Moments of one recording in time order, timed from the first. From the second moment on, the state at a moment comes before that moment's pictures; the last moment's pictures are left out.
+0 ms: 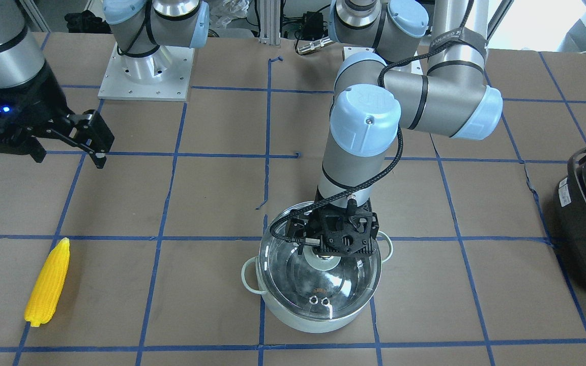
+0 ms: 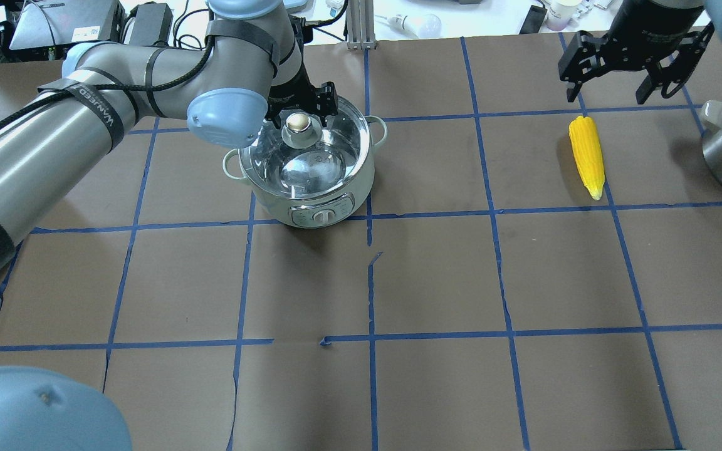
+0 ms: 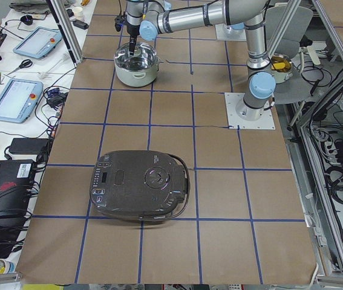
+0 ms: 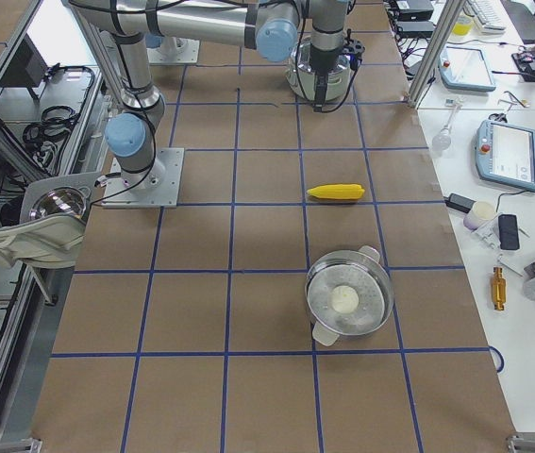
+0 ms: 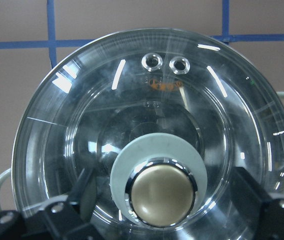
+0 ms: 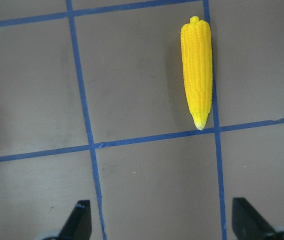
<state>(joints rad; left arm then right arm) -1.77 -2.01 -1.49 -1.02 1.58 -0.19 1.38 -1.41 1.47 -1.65 -1.60 -0.07</state>
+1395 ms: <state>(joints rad) -1.68 -1.95 -1.40 -1.18 1.58 -0.09 1.22 -1.02 1.68 -2.36 -1.51 -0.31</state>
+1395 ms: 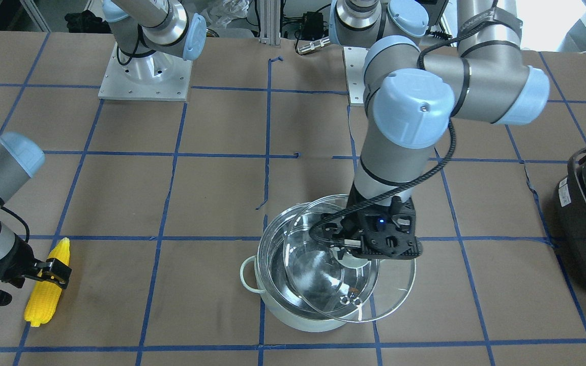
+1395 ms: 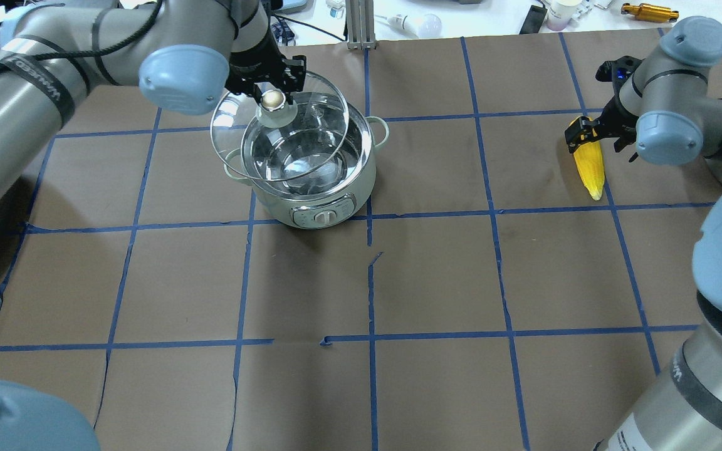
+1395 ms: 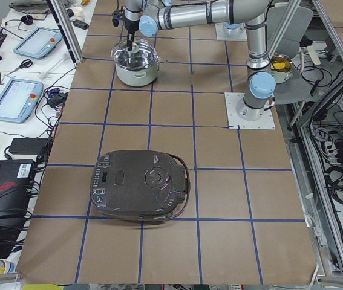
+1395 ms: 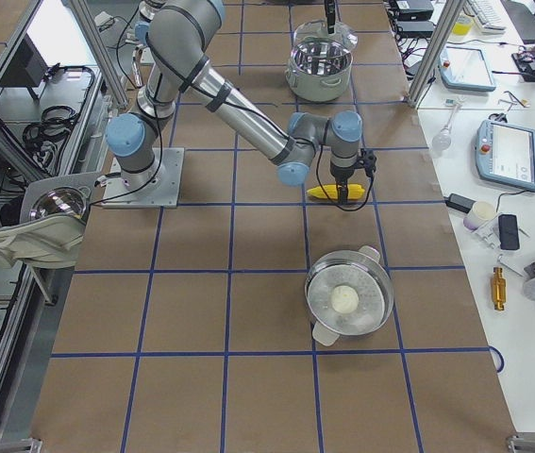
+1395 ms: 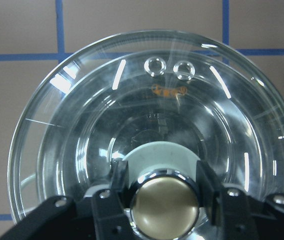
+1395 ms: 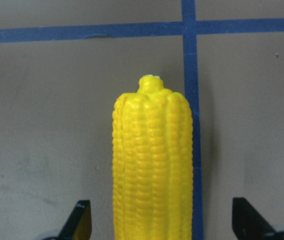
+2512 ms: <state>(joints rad) -1.20 -1.89 -1.73 -1.00 1.52 0.43 1.29 -1.07 1.62 -2.30 -1.52 -0.29</state>
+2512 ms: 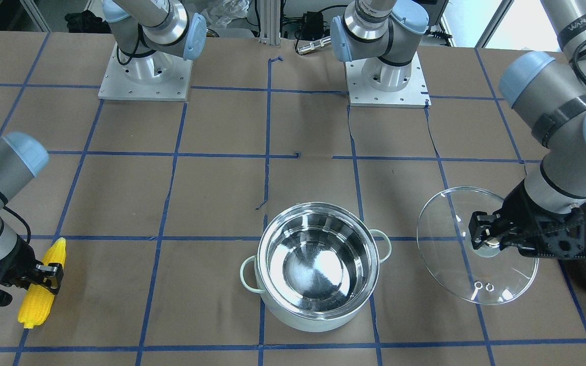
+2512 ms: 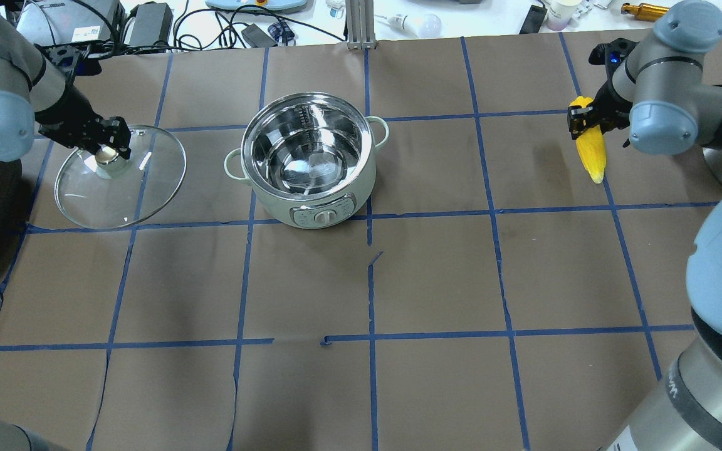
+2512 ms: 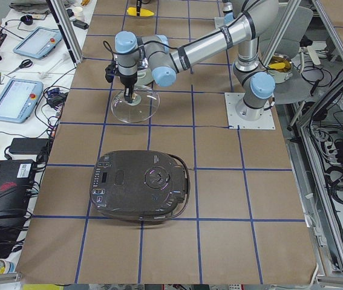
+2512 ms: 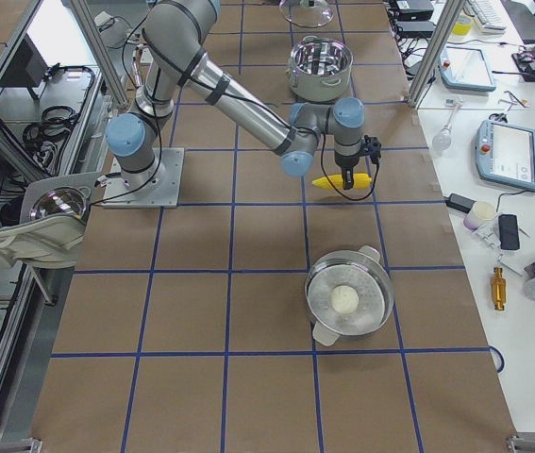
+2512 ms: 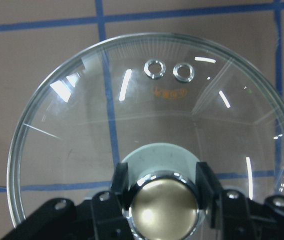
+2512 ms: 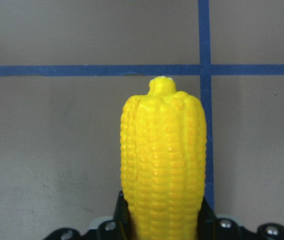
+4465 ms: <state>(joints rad) -1.14 -1.94 -1.86 -0.80 1.50 0.46 2.04 -0.86 1.08 -1.97 -1.51 0.63</state>
